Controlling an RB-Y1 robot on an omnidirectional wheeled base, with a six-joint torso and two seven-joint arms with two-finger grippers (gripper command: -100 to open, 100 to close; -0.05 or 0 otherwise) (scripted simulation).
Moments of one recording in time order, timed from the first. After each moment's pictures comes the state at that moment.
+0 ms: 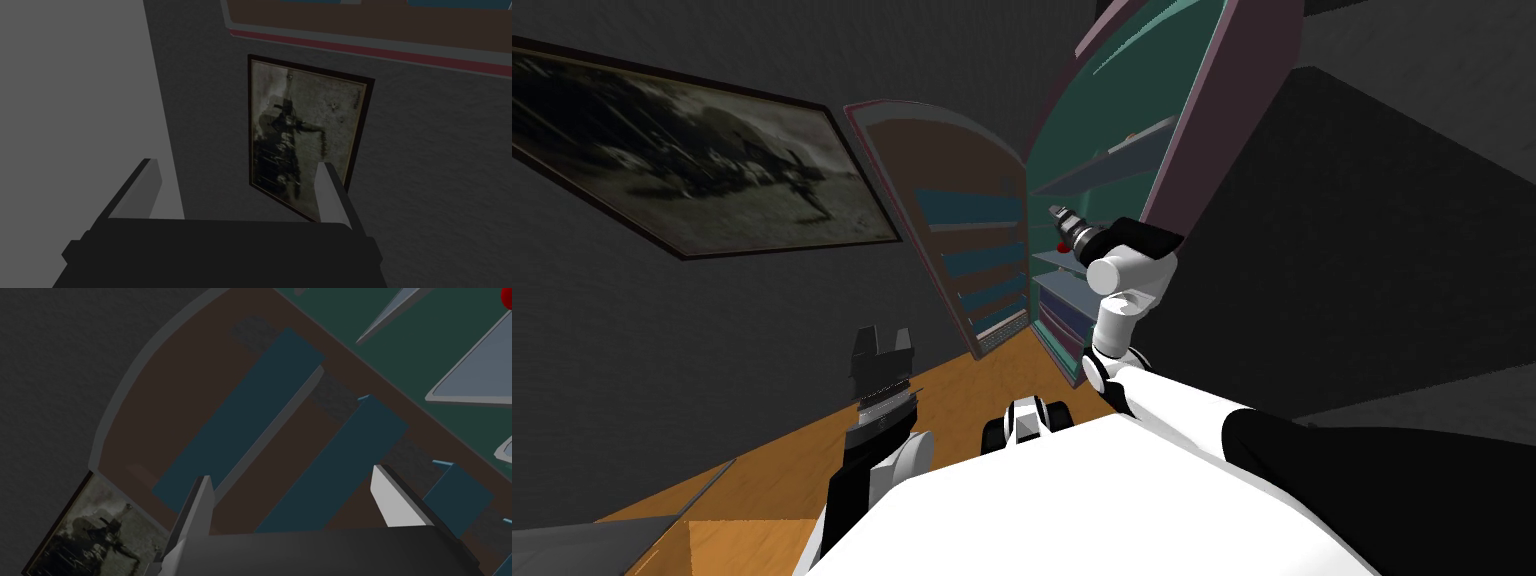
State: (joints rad) left arm 0.55 0.00 0.03 -2.25 0.09 -0.55 -0.11; right arm -0.70 -0.18 -0.19 -2.39 -0.11 1.18 -2.52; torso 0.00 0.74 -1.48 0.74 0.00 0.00
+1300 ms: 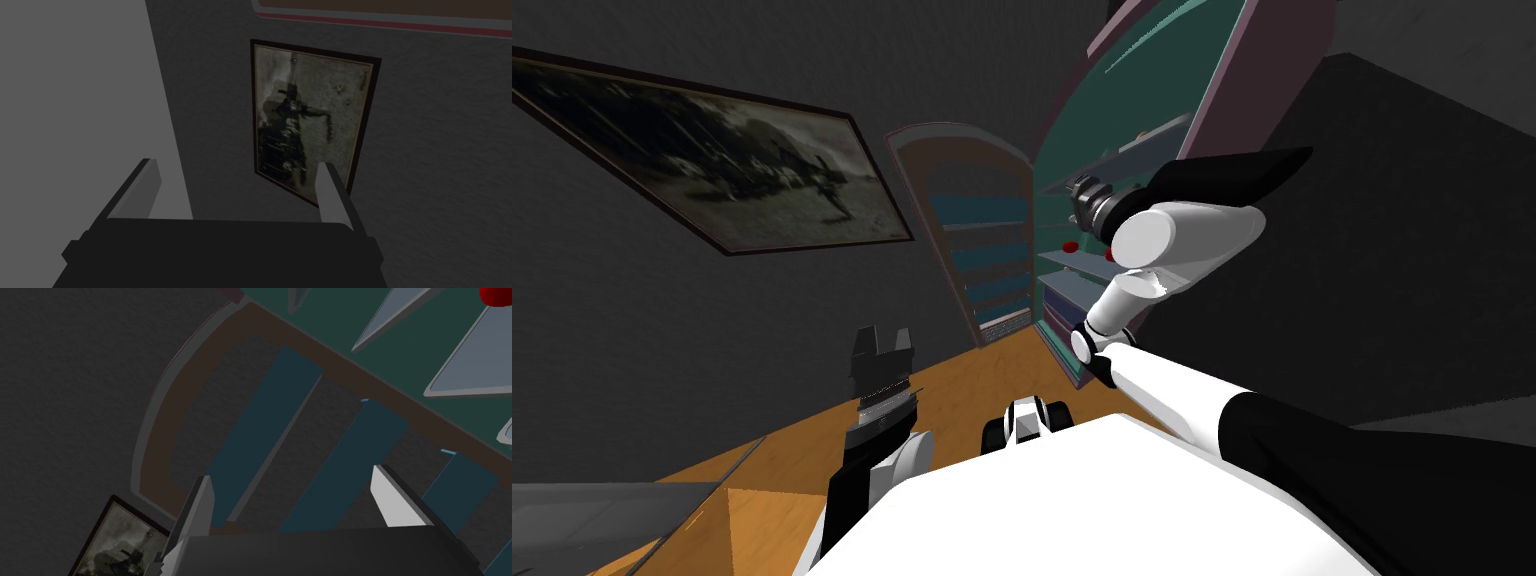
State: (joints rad) left arm 0.55 0.00 0.03 -2.25 0.09 -0.55 -0.11; right arm -0.95 -0.16 -0.29 -2.45 -0.01 1.53 -2.56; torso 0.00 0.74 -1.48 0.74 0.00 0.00
